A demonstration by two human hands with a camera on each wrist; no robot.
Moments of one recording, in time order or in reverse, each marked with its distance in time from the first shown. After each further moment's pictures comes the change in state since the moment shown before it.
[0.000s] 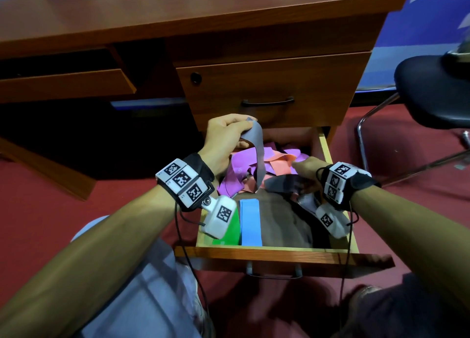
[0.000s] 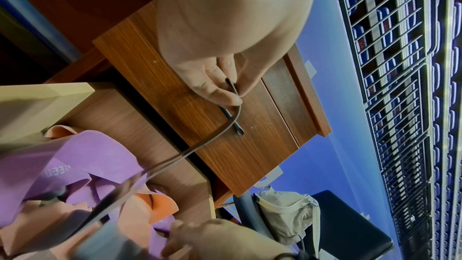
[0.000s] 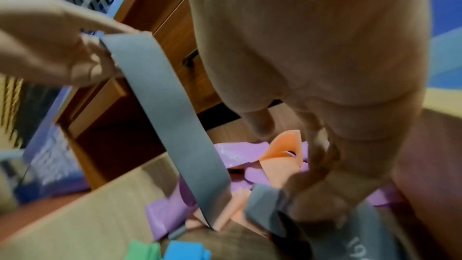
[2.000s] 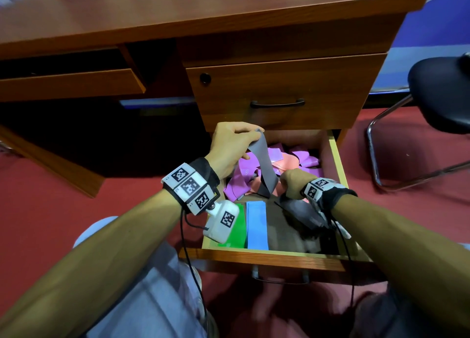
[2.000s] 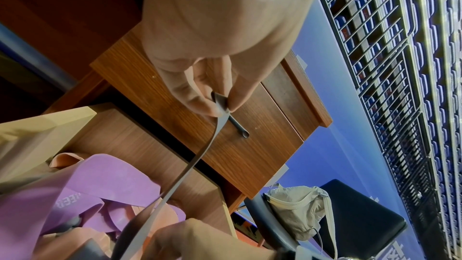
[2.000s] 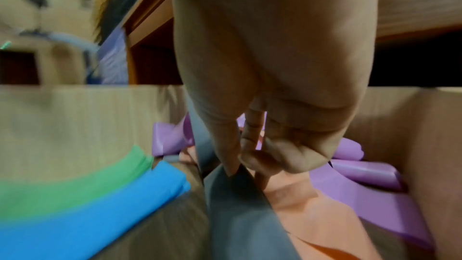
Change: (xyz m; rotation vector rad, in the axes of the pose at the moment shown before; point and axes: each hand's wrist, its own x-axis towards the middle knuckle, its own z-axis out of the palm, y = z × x) left_hand 0.004 -0.011 -0.011 0.200 -0.043 0.091; right_hand 0.011 -0.004 0.047 -0.886 -0.070 -0.428
